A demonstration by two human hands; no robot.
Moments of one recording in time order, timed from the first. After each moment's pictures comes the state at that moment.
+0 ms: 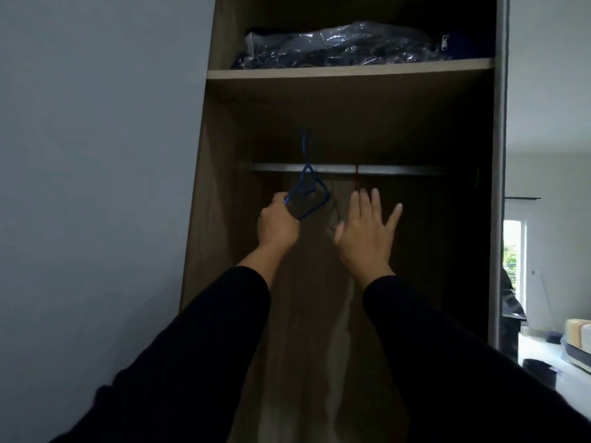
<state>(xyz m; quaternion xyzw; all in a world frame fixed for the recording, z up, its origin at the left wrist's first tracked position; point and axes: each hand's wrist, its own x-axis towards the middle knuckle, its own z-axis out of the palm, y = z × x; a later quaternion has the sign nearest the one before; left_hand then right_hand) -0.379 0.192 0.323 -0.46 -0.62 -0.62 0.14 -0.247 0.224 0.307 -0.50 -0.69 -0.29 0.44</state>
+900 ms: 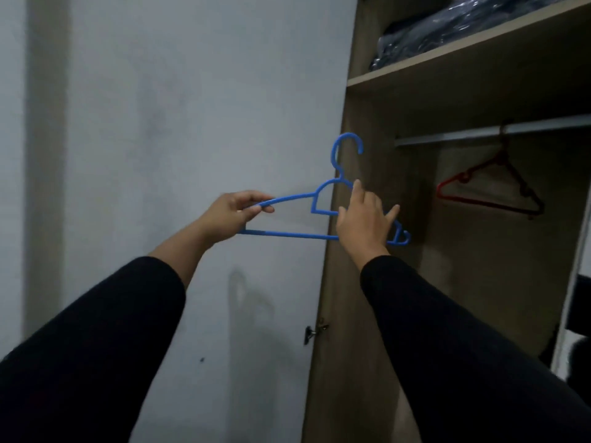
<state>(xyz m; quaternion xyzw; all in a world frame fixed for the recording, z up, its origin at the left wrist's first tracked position) -0.340 -0.158 0.243 -0.41 -0.75 -0.50 0.17 -0.260 0.060 0.253 -0.18 -0.87 0.02 0.45</state>
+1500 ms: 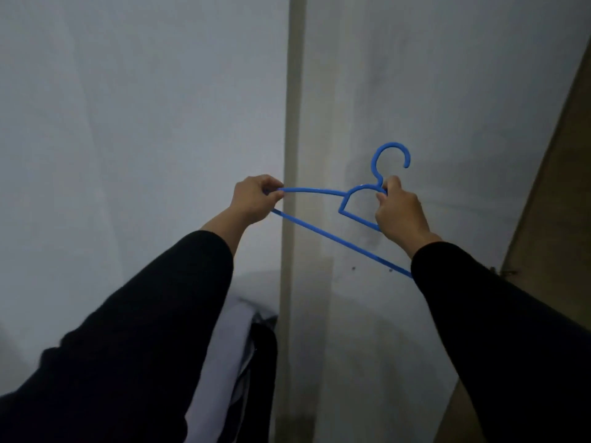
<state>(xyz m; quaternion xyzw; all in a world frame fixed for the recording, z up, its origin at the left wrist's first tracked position) -0.215 -0.444 0.165 -0.02 -0.88 -0.40 0.26 -0.214 -0.199 0.166 0.07 -0.92 0.26 0.29</state>
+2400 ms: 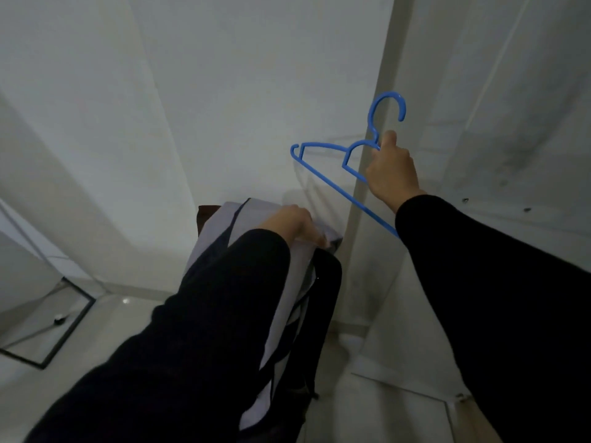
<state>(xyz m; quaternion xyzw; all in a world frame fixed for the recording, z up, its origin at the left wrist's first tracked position) -0.286 -0.495 -0.041 0.15 -0.96 -0.08 -0.21 -0.315 -0.347 0.038 0.15 -0.93 0.30 0.14</state>
